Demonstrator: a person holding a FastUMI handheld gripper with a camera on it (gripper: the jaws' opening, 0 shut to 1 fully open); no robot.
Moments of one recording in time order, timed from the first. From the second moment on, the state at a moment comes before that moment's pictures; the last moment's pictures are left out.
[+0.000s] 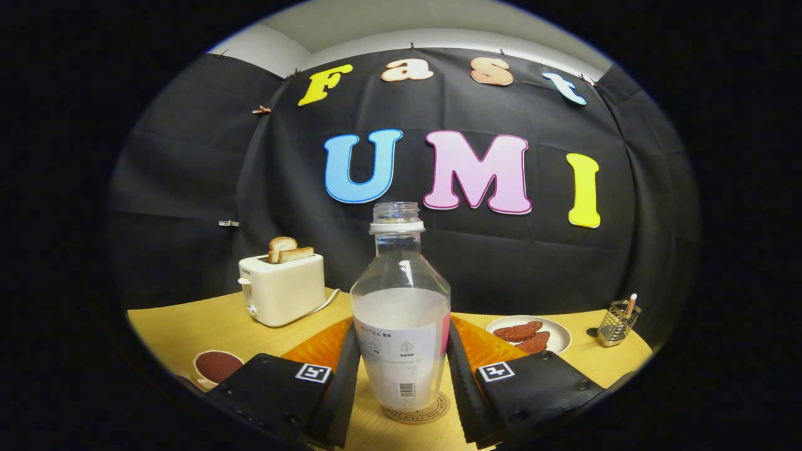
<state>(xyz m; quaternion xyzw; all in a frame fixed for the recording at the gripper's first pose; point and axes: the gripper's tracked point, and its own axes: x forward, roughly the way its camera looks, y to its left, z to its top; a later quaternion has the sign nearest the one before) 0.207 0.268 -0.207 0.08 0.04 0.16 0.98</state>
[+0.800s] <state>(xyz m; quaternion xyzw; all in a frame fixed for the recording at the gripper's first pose) 0.235 0.268 -0.286 0.08 0.08 0.12 0.99</state>
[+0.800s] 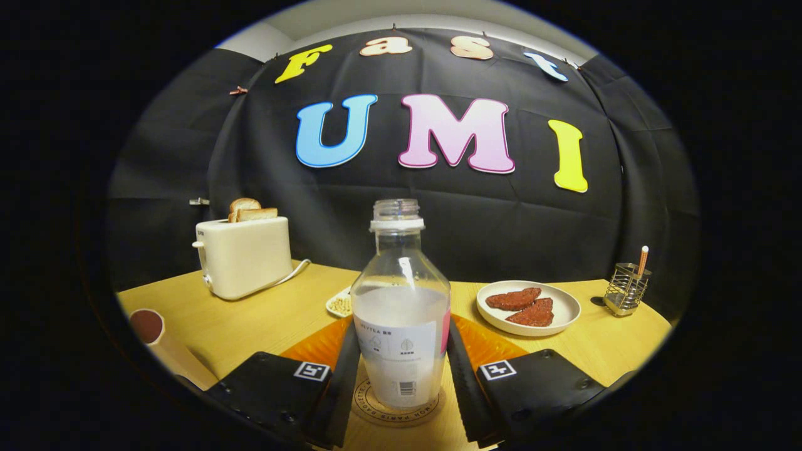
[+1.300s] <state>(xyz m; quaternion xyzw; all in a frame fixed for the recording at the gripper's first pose) 0.225 0.271 -0.295 0.11 0.12 0.12 0.98</state>
